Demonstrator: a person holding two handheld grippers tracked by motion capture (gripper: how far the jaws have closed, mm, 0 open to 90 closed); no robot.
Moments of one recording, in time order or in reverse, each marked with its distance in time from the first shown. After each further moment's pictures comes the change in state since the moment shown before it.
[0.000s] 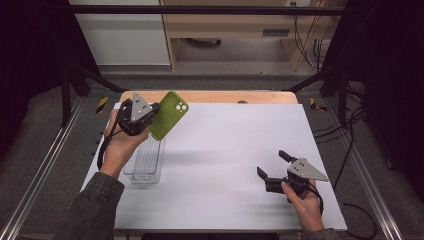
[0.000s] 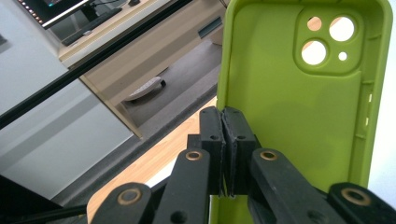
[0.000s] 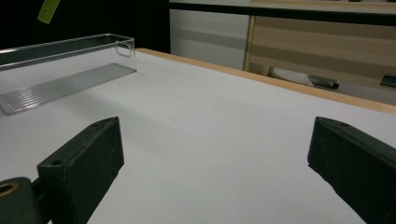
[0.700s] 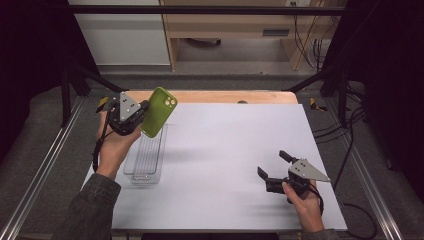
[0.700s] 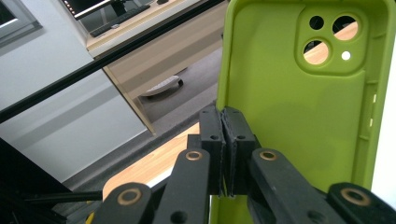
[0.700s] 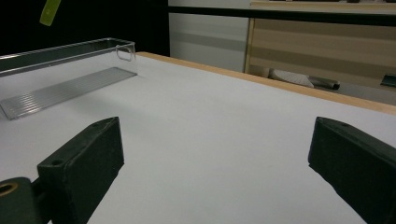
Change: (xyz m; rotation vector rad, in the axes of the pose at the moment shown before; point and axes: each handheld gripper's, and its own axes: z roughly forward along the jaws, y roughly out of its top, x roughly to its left) left arm 0.014 -0.015 -0.005 -0.026 0.083 -0.072; right arm 0.000 0.000 -0.002 -0.013 0.000 0.012
